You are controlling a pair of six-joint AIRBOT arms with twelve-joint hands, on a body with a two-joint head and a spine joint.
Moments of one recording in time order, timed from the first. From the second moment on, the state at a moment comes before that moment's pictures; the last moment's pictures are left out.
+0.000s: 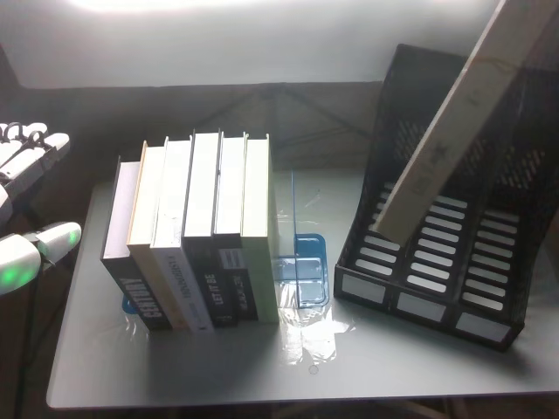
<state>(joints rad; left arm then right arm) 1.16 -0.91 1.08 -0.51 -1.19 0.92 0.36 -0.82 1.07 -2.46 0.55 0.77</state>
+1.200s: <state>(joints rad) 1.15 -0.92 1.08 -0.50 -1.16 0.92 0.02 -1.04 1.28 -2.76 0.42 1.04</state>
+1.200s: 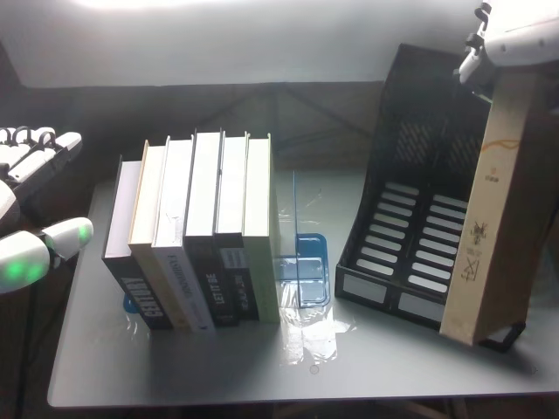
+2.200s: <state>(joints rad) 1.15 -0.95 1.10 -0.48 -1.16 0.91 -0.07 -1.37 1.64 -2.98 0.29 1.28</state>
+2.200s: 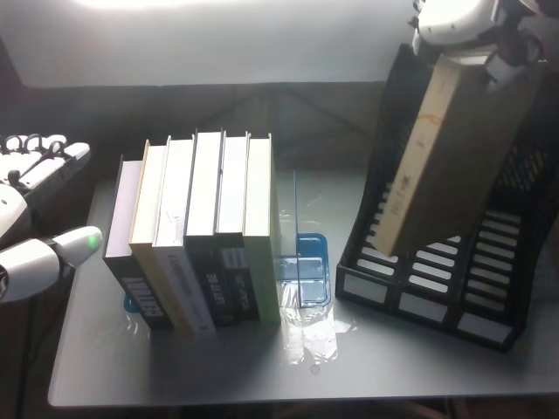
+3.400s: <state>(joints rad) 1.15 -0.98 1.13 -0.46 -1.17 0.87 -0.14 -1.47 1.75 -2.98 0.23 1.35</state>
